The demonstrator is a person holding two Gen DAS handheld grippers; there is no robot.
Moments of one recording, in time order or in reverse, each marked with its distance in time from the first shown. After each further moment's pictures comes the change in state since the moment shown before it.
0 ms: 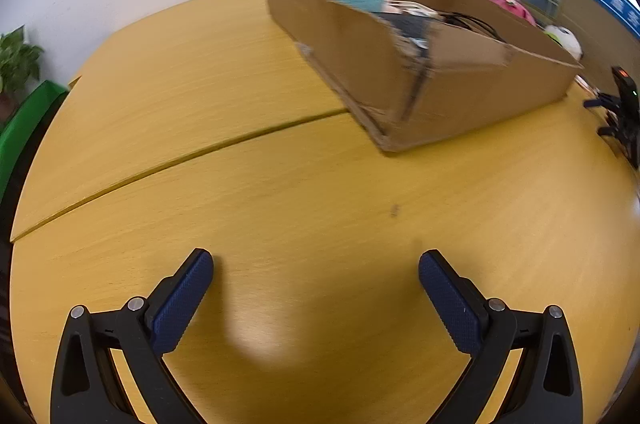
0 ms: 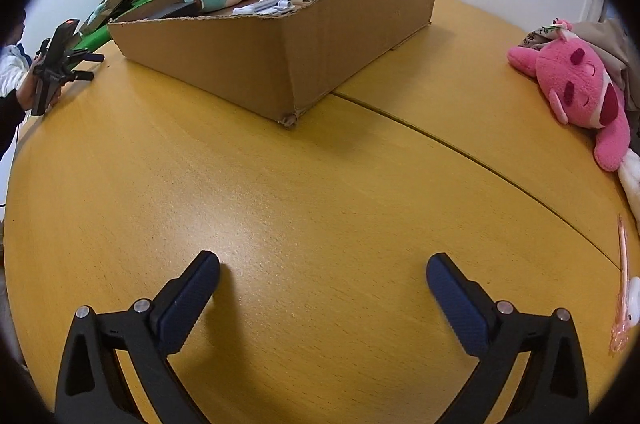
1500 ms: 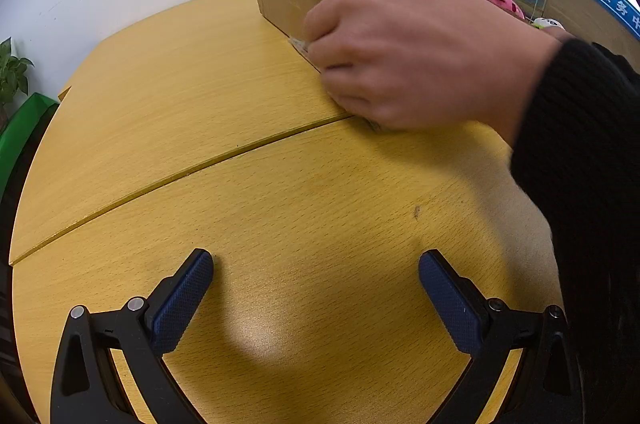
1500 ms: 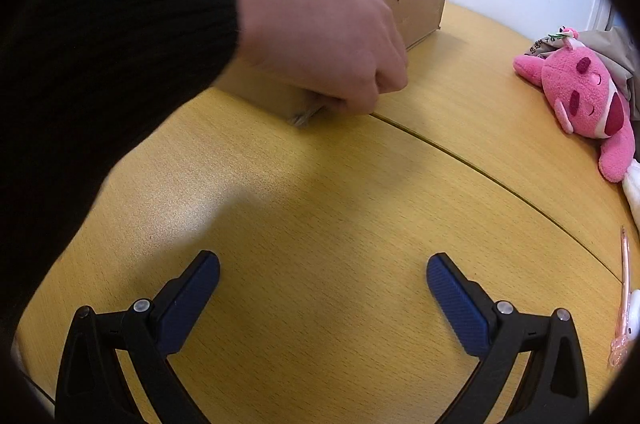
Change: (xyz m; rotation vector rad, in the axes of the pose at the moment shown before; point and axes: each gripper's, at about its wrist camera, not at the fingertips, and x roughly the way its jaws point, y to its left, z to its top) left arm -0.001 0.022 -0.003 0.067 0.002 -0.051; right arm 0.002 0.001 0.004 -0.027 -0.012 0.017
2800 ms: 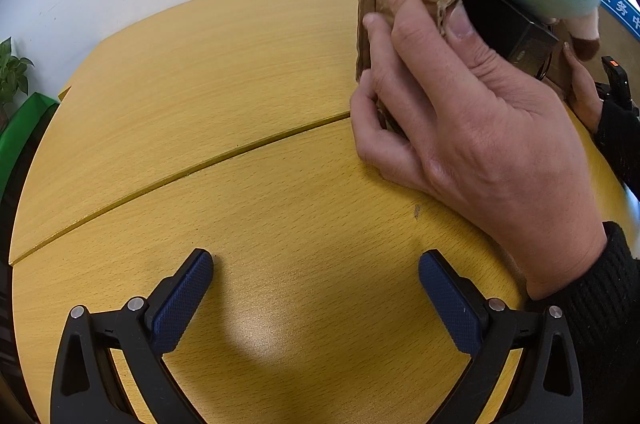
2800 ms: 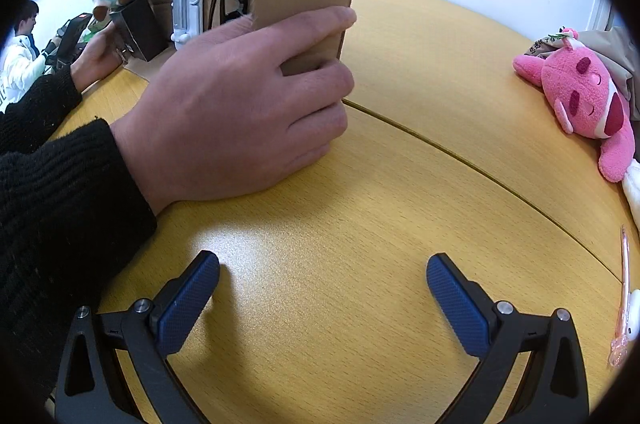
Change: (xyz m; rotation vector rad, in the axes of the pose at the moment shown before) left arm 0.002 0.001 0.005 -0.001 0.000 0.001; right arm 0.002 -0.003 0.002 -0.002 0.001 0.002
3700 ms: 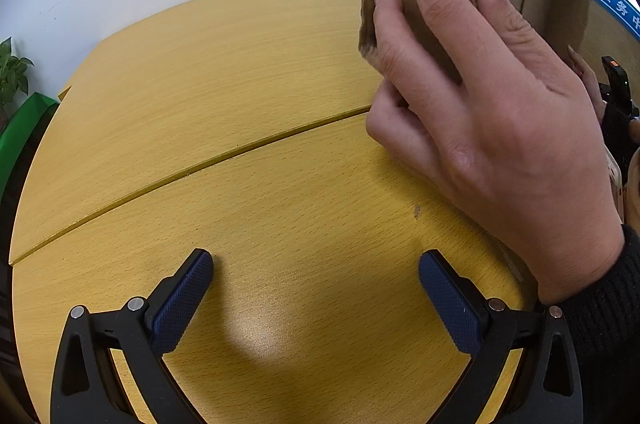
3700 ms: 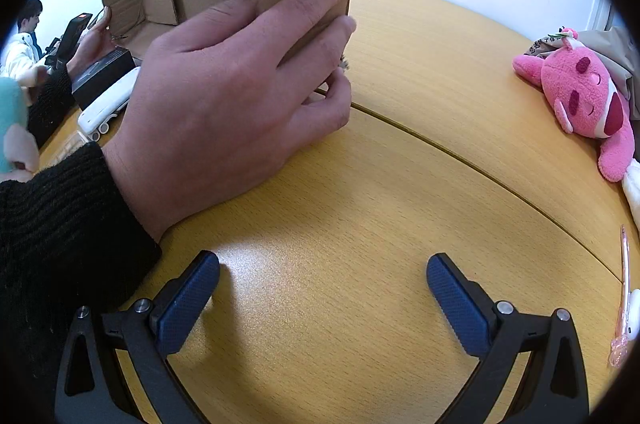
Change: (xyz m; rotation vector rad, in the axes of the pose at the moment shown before) left arm 0.003 0.003 0.004 0.000 0.000 0.000; right arm 0.001 -0.002 0.001 -0.001 0.000 0.000
